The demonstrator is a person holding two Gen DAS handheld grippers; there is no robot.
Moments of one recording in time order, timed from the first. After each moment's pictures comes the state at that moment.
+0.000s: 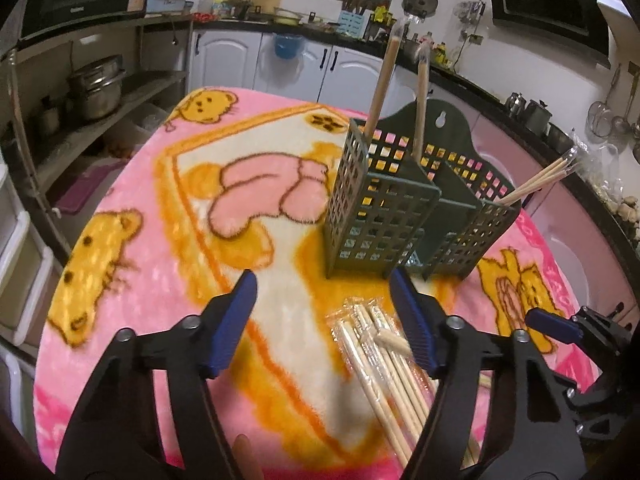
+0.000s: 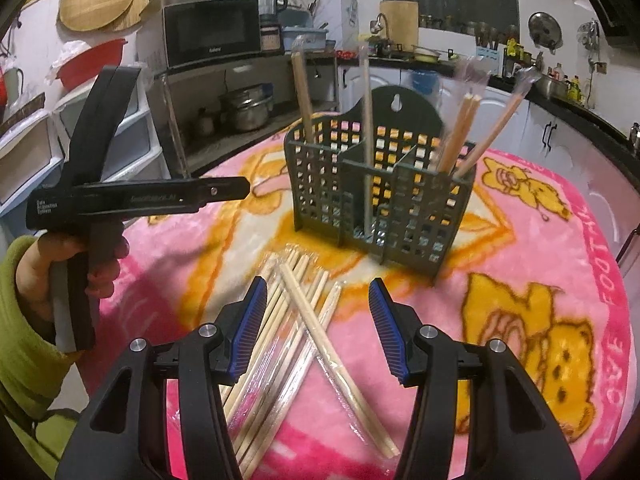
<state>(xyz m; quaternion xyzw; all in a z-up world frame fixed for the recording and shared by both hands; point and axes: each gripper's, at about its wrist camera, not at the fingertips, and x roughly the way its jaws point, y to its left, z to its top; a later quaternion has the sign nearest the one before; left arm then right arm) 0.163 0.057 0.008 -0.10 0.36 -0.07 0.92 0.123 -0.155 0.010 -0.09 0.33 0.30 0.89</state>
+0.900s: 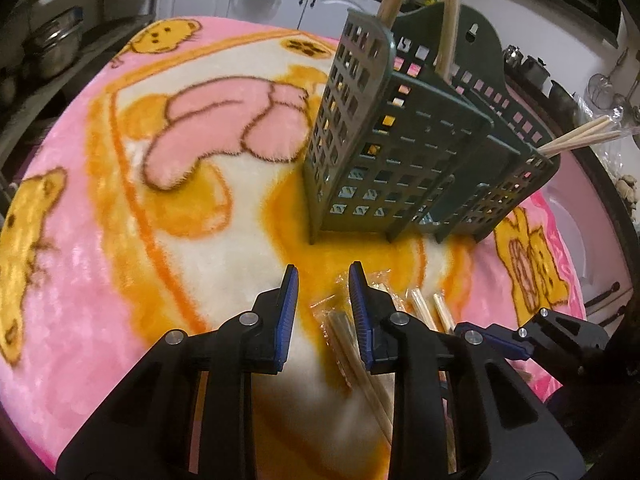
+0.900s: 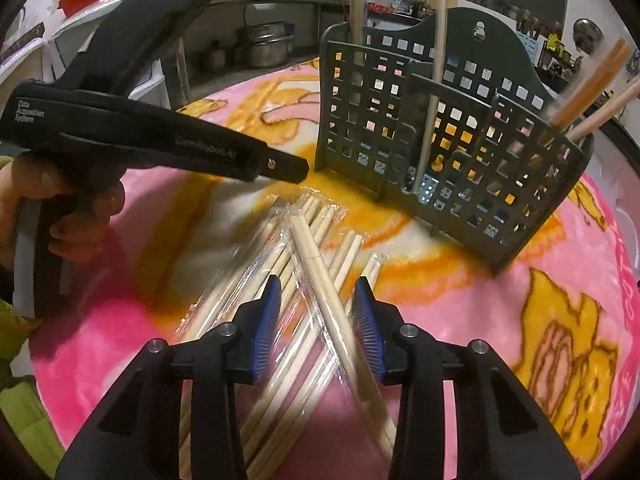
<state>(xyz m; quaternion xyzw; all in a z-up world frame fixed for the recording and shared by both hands) 0.215 0.047 -0.044 -0.11 0.46 -0.13 0.87 0.155 -0.106 -0.046 -0.18 0.38 0.31 0.85</state>
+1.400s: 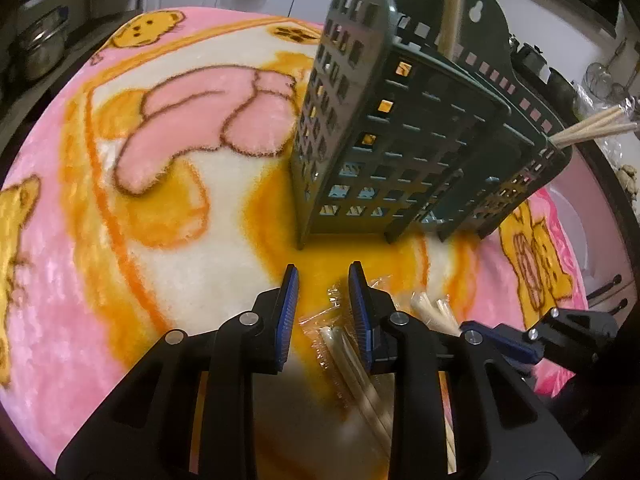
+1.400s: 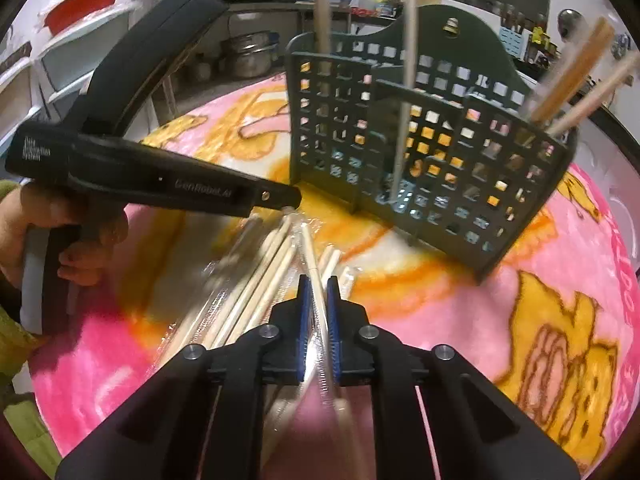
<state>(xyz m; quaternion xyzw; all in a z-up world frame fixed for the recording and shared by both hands) 0.229 0.036 -0.053 -0.09 0.47 -0.14 0.86 0.177 -0.119 -0.042 -0.15 0.38 0.29 0.87</state>
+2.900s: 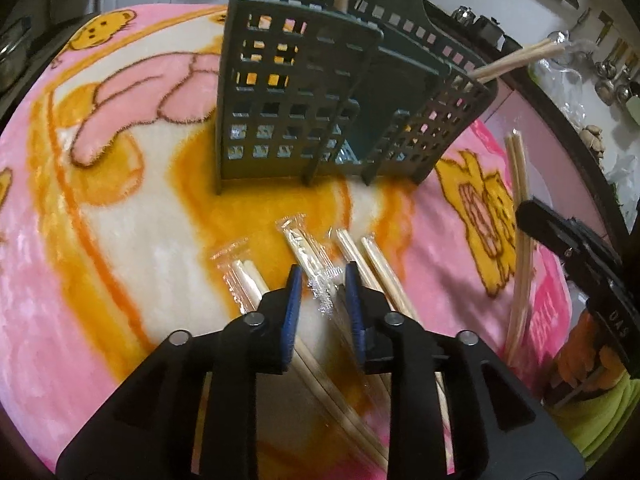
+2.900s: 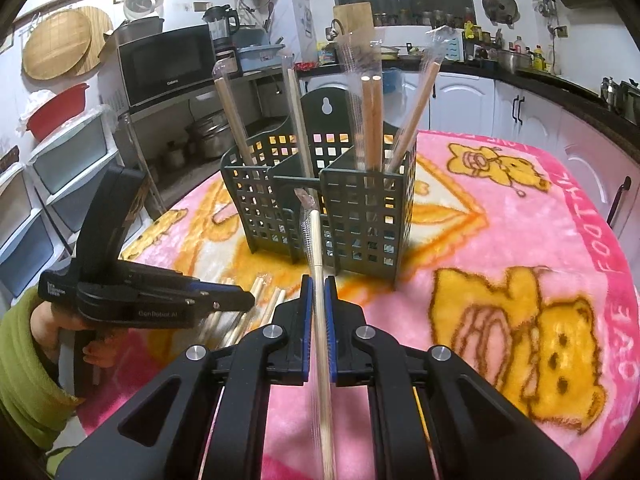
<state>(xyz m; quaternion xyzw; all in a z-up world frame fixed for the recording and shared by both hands) 0.193 0.005 -0.050 -0.08 0.49 -0.22 0.84 0.156 -0.194 0.010 -0.02 0.32 0.25 0.91</state>
